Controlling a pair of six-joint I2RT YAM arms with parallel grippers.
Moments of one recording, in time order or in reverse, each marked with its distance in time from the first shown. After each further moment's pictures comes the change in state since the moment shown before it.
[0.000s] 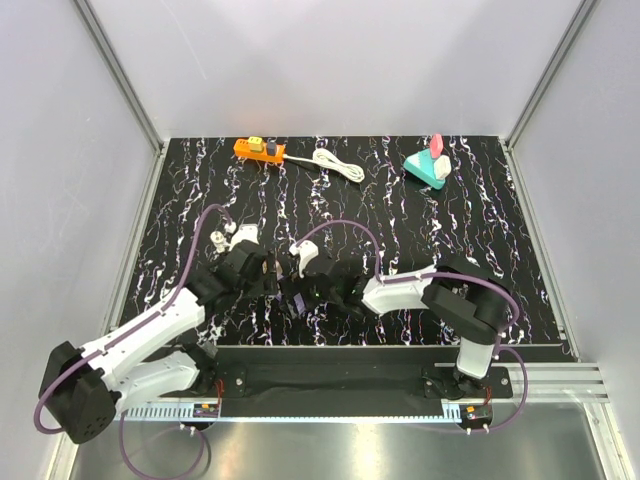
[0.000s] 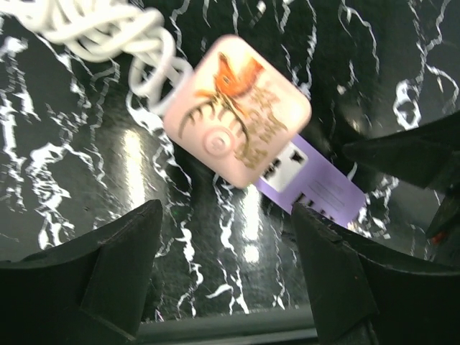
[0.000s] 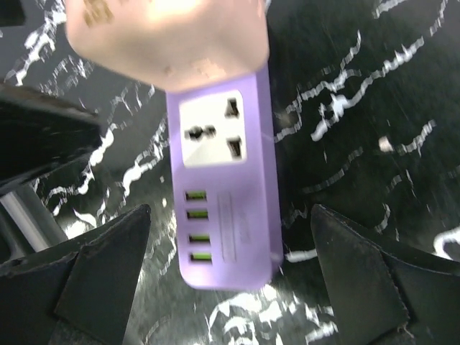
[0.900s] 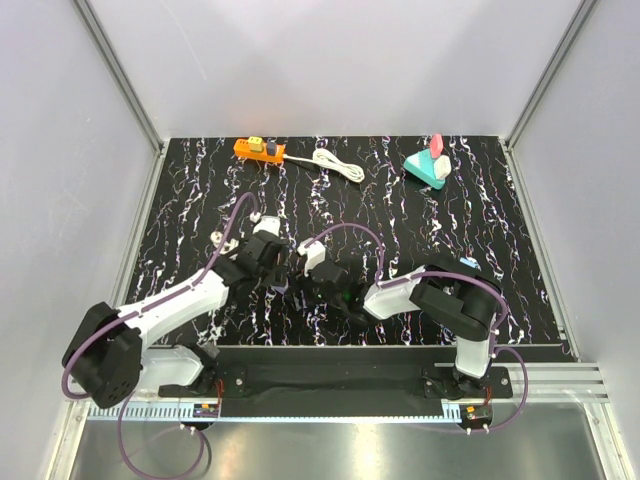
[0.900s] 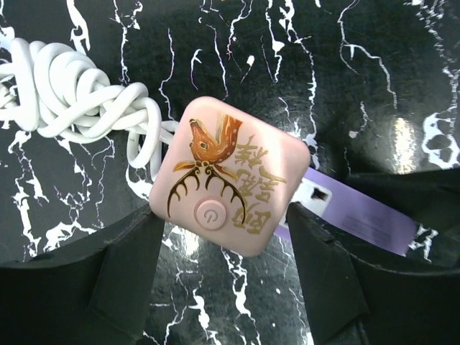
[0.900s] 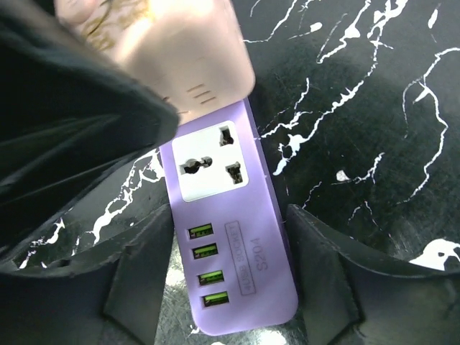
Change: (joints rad) left arm 0.011 0.229 0.030 0.216 -0.035 0.199; right arm 0.001 0.062 -0.085 0.286 0.123 0.006
